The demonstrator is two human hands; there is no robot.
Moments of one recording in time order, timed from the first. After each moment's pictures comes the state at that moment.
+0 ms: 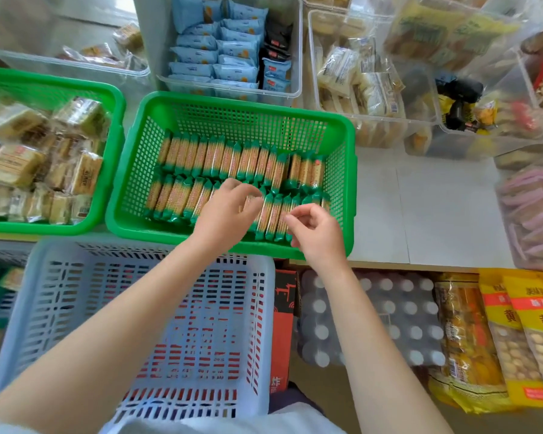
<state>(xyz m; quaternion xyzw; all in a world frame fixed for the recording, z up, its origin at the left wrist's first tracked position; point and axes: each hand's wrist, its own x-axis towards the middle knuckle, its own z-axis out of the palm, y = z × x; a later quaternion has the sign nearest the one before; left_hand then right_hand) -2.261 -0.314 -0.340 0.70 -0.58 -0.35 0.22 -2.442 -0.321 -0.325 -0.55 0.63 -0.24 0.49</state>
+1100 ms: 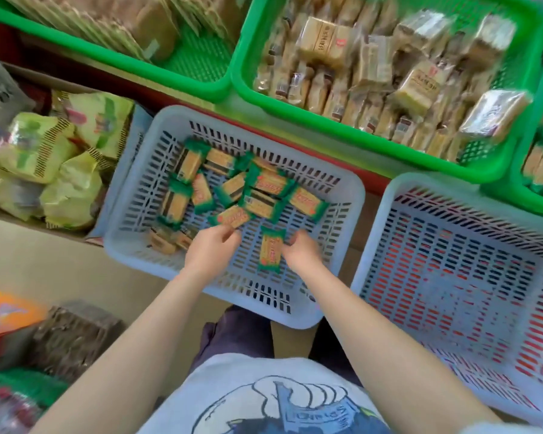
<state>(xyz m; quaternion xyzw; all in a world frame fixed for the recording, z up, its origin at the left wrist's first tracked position) -1.751 0.069 -0.458 0.84 -0.28 -0.45 0.13 -1.900 -0.036 -0.476 -0.55 0.62 0.23 0.51</state>
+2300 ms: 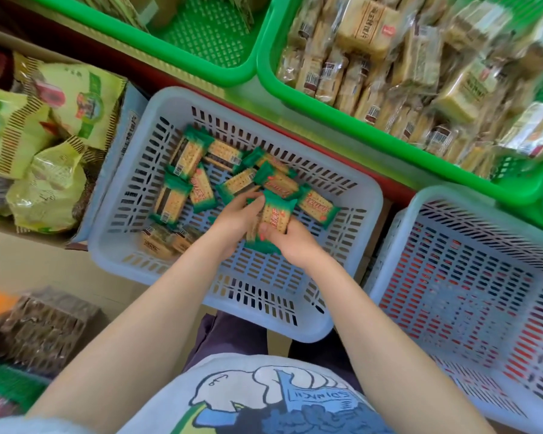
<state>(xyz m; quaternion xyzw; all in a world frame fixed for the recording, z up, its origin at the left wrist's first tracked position) -1.724 0.003 -0.507 0.69 0.01 -0.64 0.32 -1.860 -0.053 -0.492 -0.54 0.52 0.18 0.63</state>
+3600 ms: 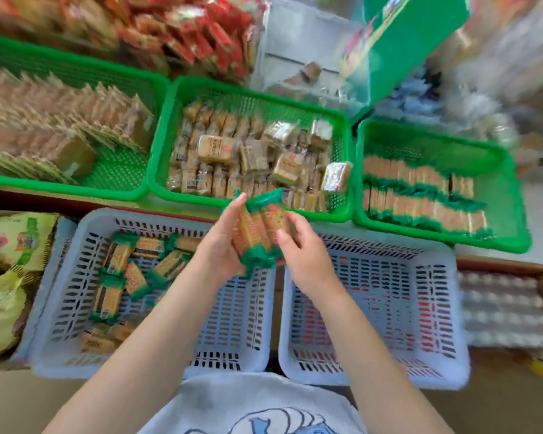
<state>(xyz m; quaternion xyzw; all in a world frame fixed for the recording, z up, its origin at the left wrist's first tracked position) -1.823 -0.089 -0.293 0.48 -0.01 -0.73 0.50 -1.967 -0.103 -0.287 -0.59 0.57 -0.19 0.53</state>
